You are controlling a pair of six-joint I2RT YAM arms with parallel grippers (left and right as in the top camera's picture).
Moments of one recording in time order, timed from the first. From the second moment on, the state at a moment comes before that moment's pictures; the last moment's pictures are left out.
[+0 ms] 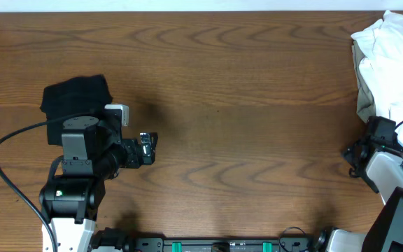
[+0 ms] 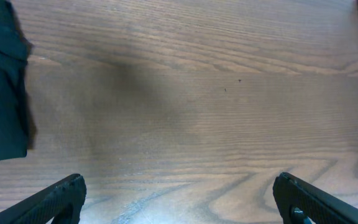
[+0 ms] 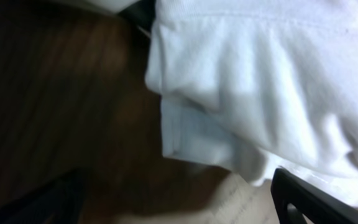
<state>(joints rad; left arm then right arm) -0.04 0.86 0.82 -0.79 0.31 -0.15 -0.39 1.49 0.60 -0.37 0.42 0.57</state>
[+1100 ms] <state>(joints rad) -0.04 0.86 0.82 -0.79 0.31 -0.15 -0.51 1.48 0.53 -0.28 0.44 0.59</state>
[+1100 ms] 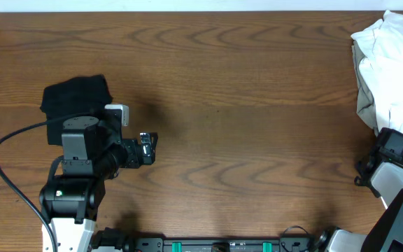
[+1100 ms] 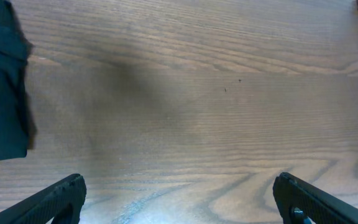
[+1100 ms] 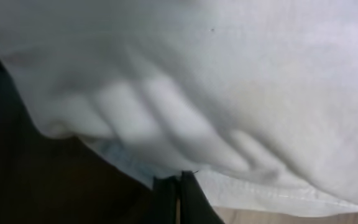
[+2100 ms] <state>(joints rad) -0.04 0.86 0.82 -0.76 0.31 -0.15 0.13 1.09 0.72 -0.49 -0.14 0.33</state>
